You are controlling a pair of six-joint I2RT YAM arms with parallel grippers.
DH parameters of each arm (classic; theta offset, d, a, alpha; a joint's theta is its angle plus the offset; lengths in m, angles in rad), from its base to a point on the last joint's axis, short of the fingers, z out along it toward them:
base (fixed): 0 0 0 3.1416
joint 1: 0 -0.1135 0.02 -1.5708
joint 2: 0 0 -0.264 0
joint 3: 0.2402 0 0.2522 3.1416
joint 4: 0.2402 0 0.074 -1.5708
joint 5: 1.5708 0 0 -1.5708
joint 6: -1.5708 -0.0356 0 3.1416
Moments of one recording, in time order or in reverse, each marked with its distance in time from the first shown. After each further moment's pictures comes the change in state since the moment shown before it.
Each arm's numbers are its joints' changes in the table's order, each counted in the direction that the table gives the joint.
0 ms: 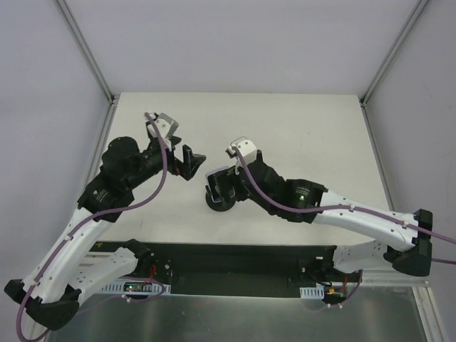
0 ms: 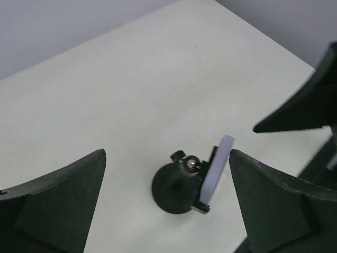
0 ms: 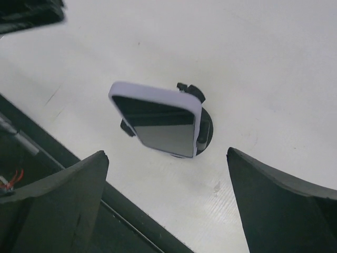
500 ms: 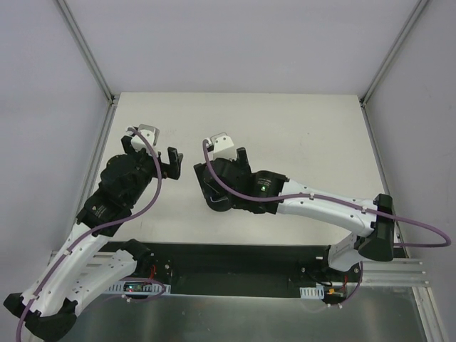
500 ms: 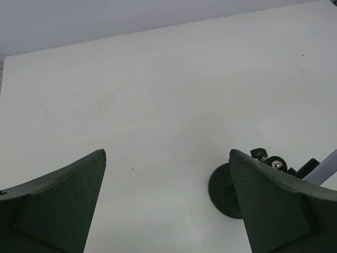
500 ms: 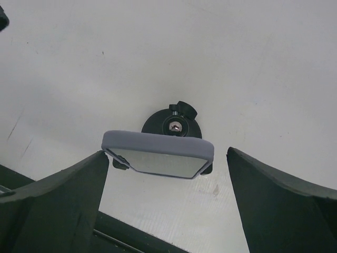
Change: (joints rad) left arm -0.010 0.183 -0.167 -0.010 -0.515 0.017; right arm -0.055 -0.314 0.294 0.182 0.272 -0.165
